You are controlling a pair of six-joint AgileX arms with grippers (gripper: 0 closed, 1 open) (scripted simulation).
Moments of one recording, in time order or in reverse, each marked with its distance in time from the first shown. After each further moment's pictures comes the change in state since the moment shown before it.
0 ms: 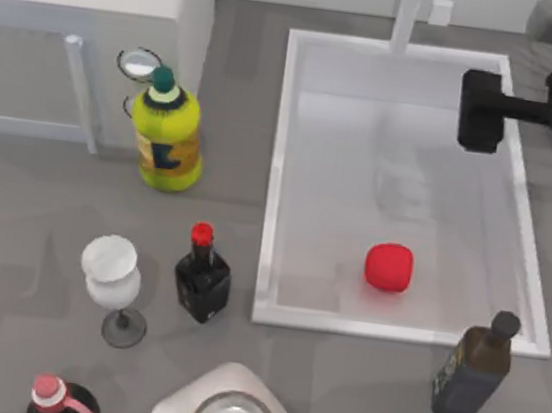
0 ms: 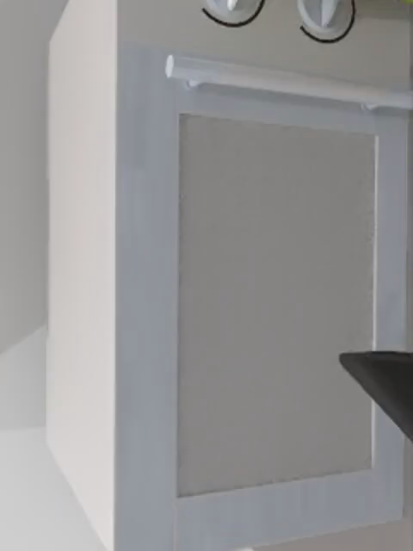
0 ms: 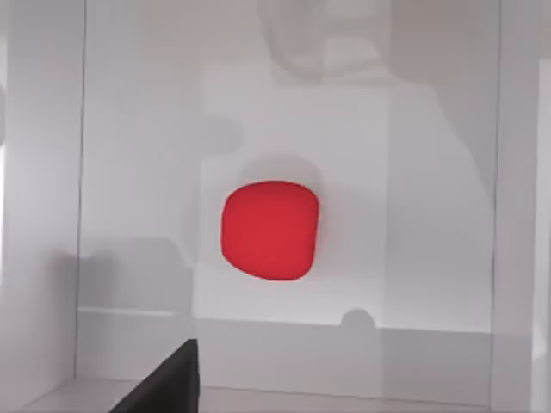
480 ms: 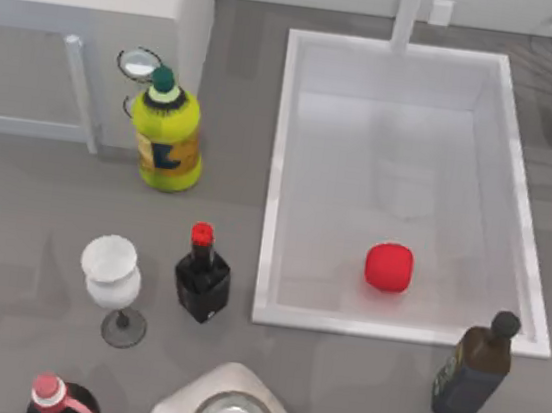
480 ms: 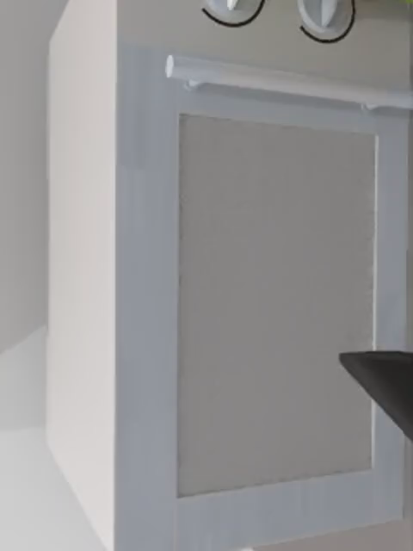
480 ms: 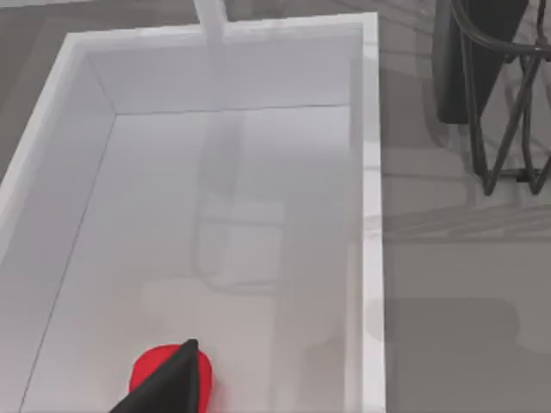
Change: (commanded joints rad) left arm 0.000 0.000 0.000 0.000 0.000 0.000; right arm -0.170 -0.908 -0.731 0.443 -0.002 -0.178
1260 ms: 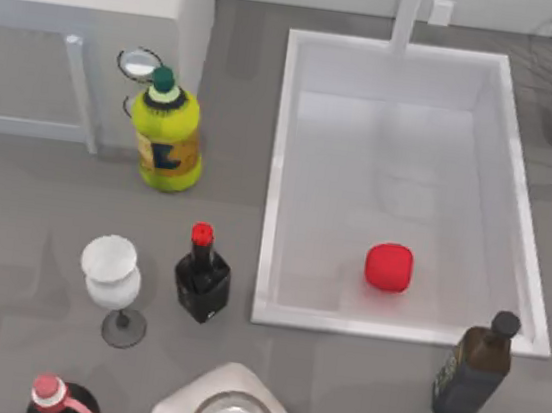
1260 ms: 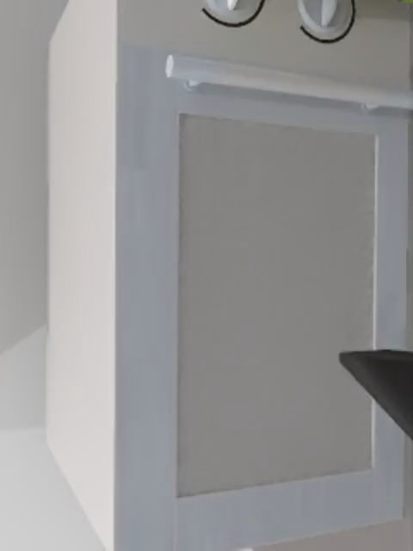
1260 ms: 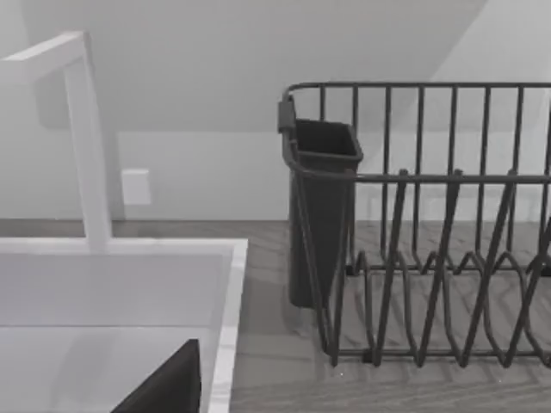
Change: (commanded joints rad) left arm 0.000 0.000 0.000 0.000 0.000 0.000; right arm -0.164 -0.774 -0.679 0.428 -0.001 -0.172
